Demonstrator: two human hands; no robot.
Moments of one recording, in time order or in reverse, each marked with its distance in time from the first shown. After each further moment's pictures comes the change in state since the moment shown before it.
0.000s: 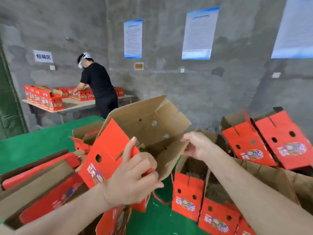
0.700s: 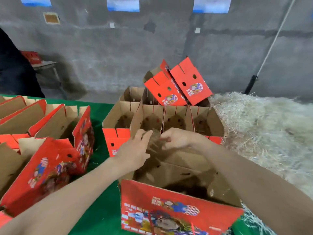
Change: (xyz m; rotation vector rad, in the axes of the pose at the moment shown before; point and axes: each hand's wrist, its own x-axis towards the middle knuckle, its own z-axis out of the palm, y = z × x) left_hand 0.062 0.205 0.121 -0.428 -0.976 -0.345; right_hand -0.139 0.094 -0.213 -1.345 -0.159 -0.074
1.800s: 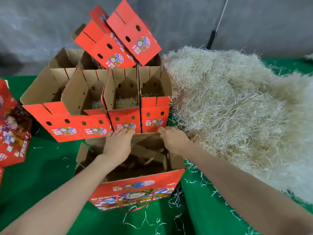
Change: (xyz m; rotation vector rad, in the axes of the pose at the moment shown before) left_hand 0.032 0.128 0.123 -0.072 -0.001 0.023; right_hand -0.127 0.151 0.117 -0.199 0.320 0.365
